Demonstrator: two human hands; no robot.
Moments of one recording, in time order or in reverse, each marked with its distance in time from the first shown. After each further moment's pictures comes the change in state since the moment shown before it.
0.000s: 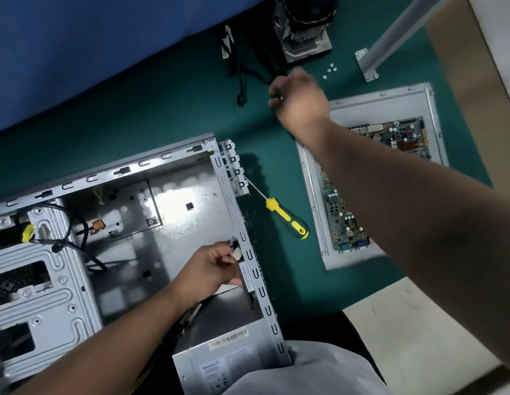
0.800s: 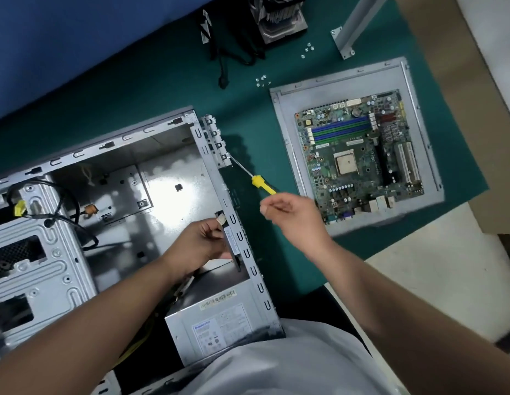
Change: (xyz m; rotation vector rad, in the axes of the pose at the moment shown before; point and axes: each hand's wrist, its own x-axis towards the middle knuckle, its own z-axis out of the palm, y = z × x) left_hand -0.008 0.011 0.003 0.113 -0.010 -0.019; right_hand -0.262 0.010 0.038 1.077 -0.247 0.354
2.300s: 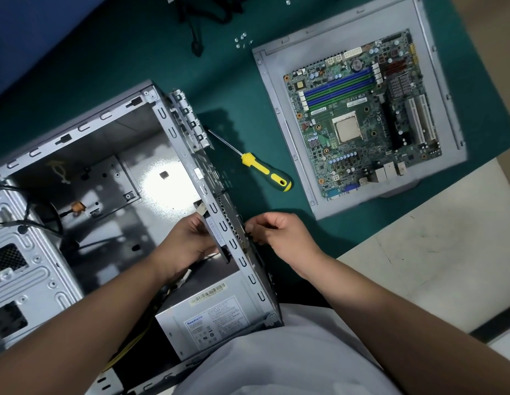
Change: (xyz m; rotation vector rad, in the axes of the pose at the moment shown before) left_hand -0.011 0.007 0.017 0.090 0.085 -0.059; right_hand -0.035 0.052 0.026 0.308 -0.150 0.240
